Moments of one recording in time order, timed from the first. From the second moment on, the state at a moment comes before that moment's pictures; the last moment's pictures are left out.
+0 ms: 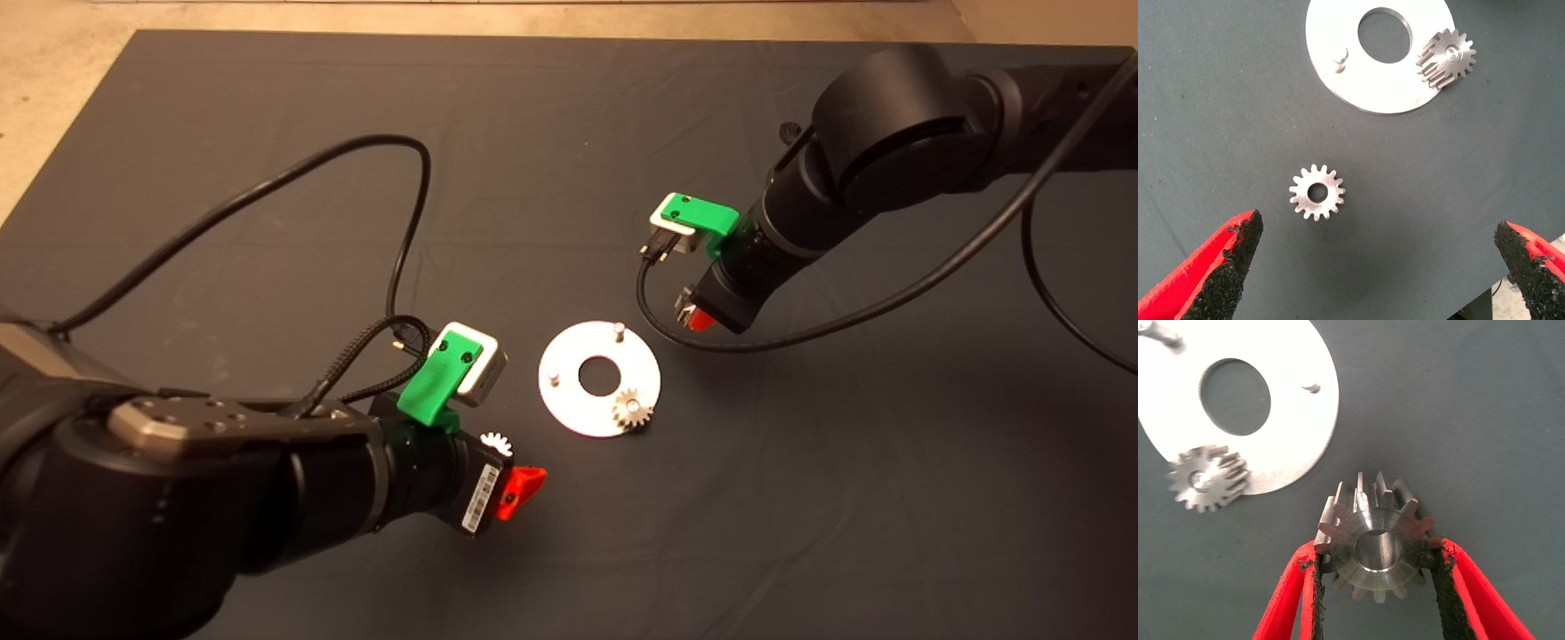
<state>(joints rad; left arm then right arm) -0.29 2.41 -0.33 0.87 1.53 -1.54 0.49 2.60 -1.00 -0.29 -1.45 0.72</state>
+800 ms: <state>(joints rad) -0.32 2.40 -0.33 0.86 1.53 -1.50 0.49 2.57 -1.03 -0.29 -1.38 0.71</state>
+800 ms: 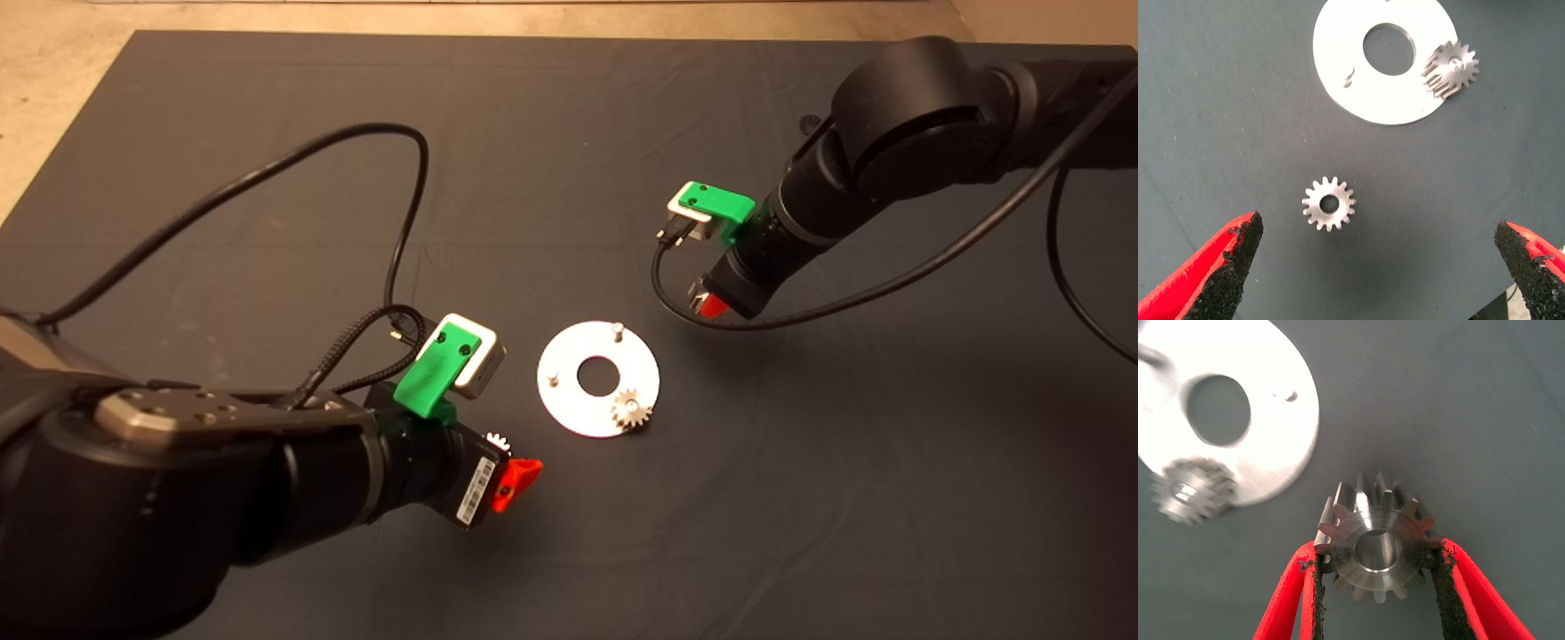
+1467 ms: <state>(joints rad) -0.36 2.40 -0.33 0.82 1.53 -1.48 0.48 2.64 -0.98 -0.29 -1.34 0.71</state>
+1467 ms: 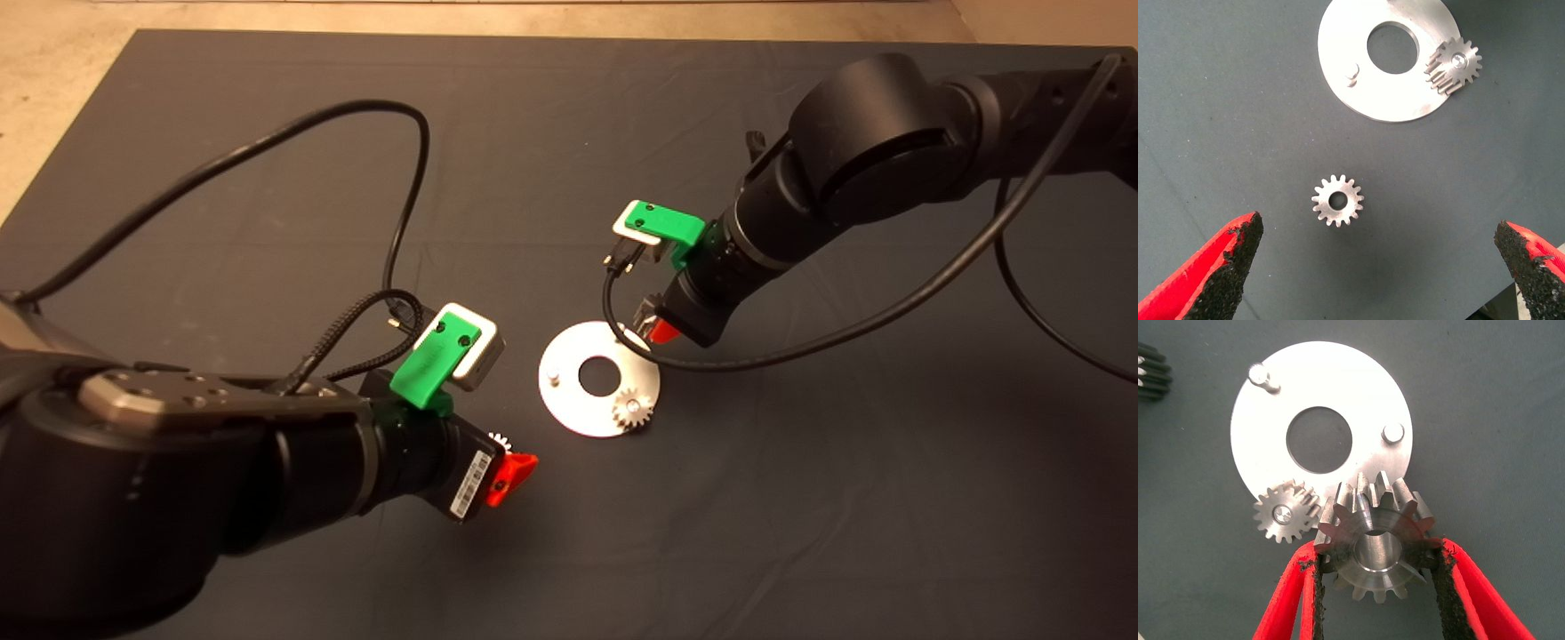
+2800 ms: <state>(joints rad) -0.38 2.39 -0.33 0.81 1.53 -1.48 0.39 2.77 -1.13 -0.32 -1.35 0.60</state>
